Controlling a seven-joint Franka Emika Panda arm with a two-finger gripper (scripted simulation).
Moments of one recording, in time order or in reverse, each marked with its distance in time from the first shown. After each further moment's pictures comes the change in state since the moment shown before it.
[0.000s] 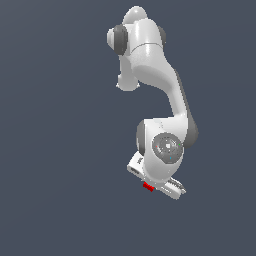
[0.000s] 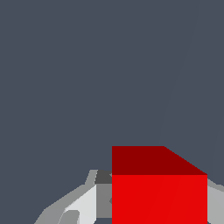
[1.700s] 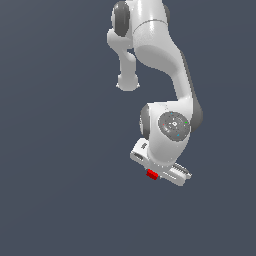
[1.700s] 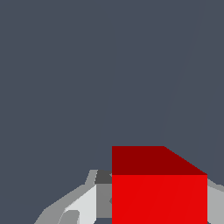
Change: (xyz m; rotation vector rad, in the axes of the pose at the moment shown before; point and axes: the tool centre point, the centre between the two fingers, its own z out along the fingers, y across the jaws) arm -0.034 0.007 -0.036 0.002 0.002 0.000
